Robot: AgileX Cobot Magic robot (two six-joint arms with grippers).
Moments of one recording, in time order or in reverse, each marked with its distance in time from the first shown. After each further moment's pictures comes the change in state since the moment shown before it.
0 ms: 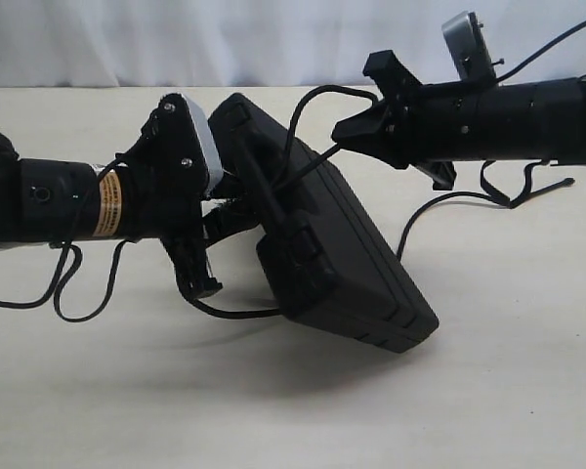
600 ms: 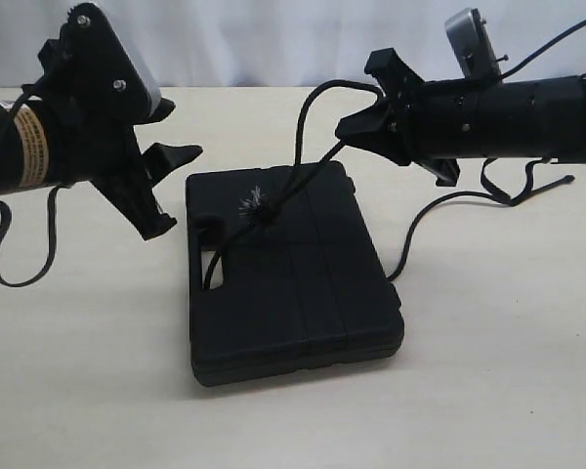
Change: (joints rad) left arm 0.000 -0.260 -0.006 -0.063 0.321 -0.015; right arm 0.000 -0.002 -0.001 0.008 -0.024 -0.018
